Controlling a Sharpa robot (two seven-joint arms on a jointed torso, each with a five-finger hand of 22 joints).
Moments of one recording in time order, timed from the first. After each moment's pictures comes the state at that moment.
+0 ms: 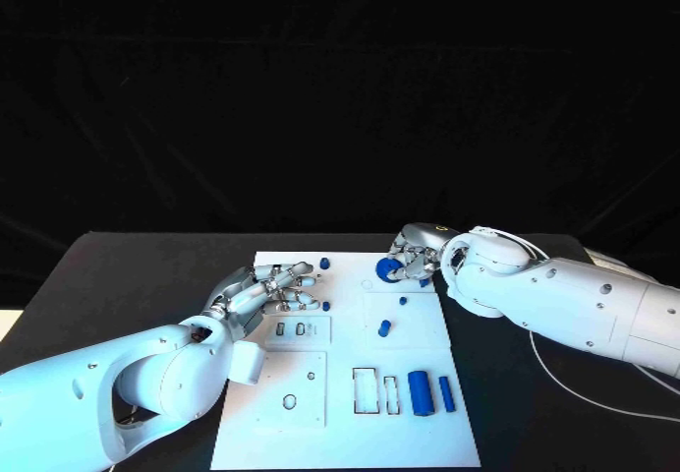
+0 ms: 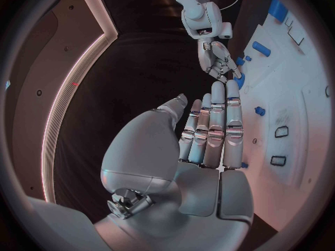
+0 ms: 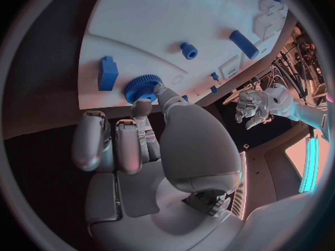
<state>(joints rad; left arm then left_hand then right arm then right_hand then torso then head) 1.18 -0.90 -0.03 1.74 0.07 -0.38 0.38 1.34 -0.01 0.28 0.10 0.09 0.96 0.21 0.15 0.08 1.10 0.14 0.17 0.08 1.17 0.07 0.38 0.37 0.17 1.17 0.17 0.20 0.11 1.31 -0.70 0.00 1.31 -1.50 -0.18 -0.27 1.29 -0.11 0.20 0.13 0.21 0.95 0.14 0.07 0.10 1.23 0.05 0.91 0.91 1.46 -0.03 1.41 1.30 0.10 1.39 0.08 1.34 1.13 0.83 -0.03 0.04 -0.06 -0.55</state>
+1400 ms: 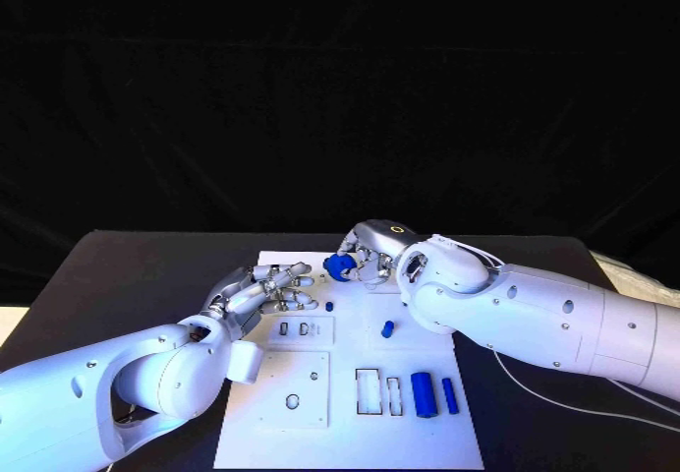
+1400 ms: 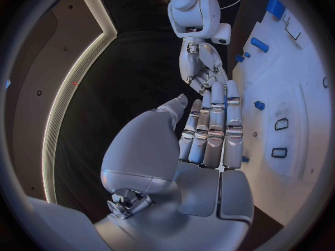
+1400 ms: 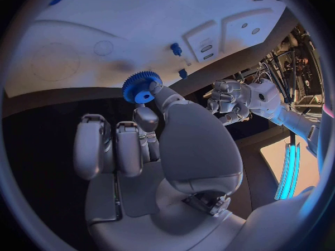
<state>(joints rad) 1.18 -0.91 -0.03 1.73 0.07 -0.38 0.38 1.34 -0.01 0.29 0.09 0.09 0.95 0.21 0.15 0.08 1.09 0.14 0.17 0.07 1.17 0.07 0.38 0.37 0.17 1.17 0.17 0.20 0.11 1.30 -0.59 0.00 1.42 -1.60 -0.34 -0.30 1.34 -0.07 0.31 0.07 0.20 1.03 0.12 0.11 0.10 1.31 0.02 1.06 1.09 1.46 -0.05 1.43 1.31 0.08 1.41 0.05 1.39 1.21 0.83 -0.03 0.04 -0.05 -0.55</state>
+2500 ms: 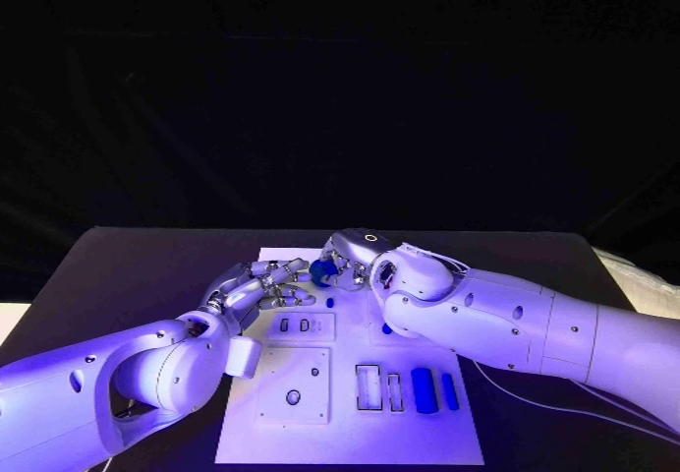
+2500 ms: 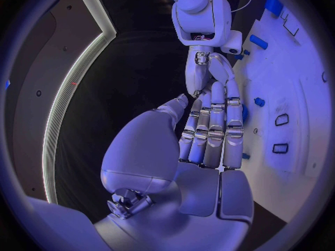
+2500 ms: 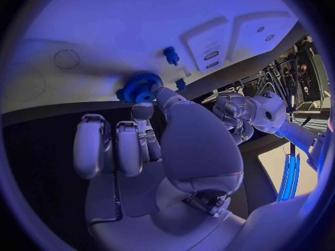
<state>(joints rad) 1.18 -0.92 -0.03 1.73 0.07 -0.38 0.39 1.34 -0.01 0.29 0.09 0.09 0.95 0.21 0.15 0.08 1.09 0.14 0.17 0.07 1.17 0.07 0.38 0.37 0.17 1.17 0.17 0.20 0.11 1.27 -0.46 -0.02 1.29 -1.67 -0.33 -0.31 1.30 -0.09 0.33 0.10 0.17 0.97 0.15 0.08 0.13 1.22 0.05 0.92 0.98 1.47 -0.03 1.44 1.31 0.08 1.41 0.07 1.39 1.20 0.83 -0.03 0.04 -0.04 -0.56</state>
